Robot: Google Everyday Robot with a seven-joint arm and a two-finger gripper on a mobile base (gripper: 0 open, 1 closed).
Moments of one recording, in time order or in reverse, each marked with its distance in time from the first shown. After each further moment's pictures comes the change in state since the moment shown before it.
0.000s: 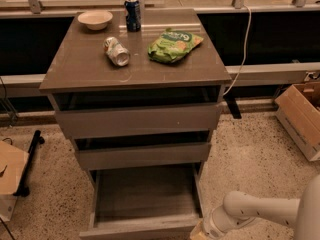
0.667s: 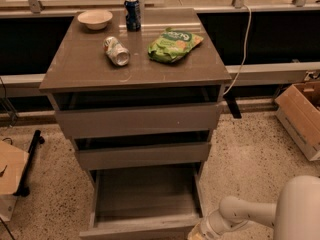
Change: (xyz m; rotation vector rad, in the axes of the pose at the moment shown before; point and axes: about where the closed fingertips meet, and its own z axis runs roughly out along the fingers) arm 0.028 -0.036 0.061 -0.012 -0.022 0.056
